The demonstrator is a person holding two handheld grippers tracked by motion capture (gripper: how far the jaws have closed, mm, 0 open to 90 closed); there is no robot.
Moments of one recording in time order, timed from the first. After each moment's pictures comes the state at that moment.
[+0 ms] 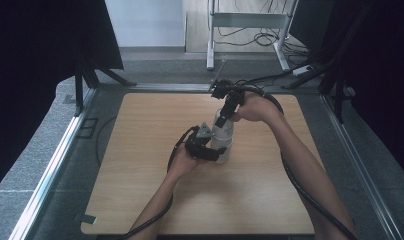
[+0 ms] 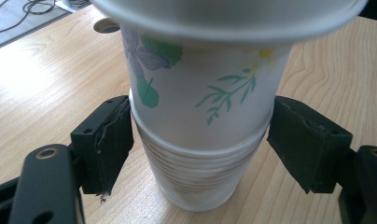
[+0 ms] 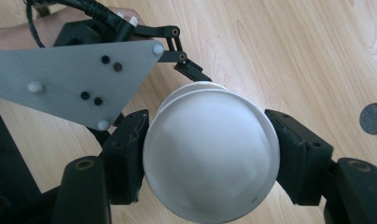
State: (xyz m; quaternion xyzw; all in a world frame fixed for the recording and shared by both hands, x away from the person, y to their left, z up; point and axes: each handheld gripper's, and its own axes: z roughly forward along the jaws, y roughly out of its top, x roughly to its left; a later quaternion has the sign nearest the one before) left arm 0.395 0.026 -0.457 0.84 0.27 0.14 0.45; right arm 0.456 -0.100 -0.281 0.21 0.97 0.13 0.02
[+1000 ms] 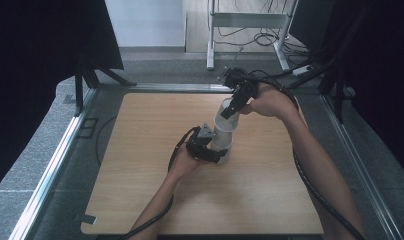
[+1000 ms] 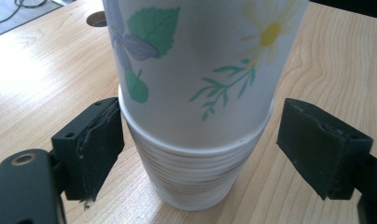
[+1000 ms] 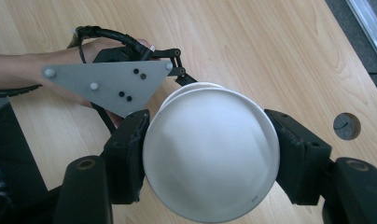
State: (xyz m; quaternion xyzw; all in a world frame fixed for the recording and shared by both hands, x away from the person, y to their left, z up) left arm 0.396 0.023 -0.460 0.84 0.27 0.13 0.45; right arm 0.442 -0.127 -0.241 0.21 0.96 0.20 0.05
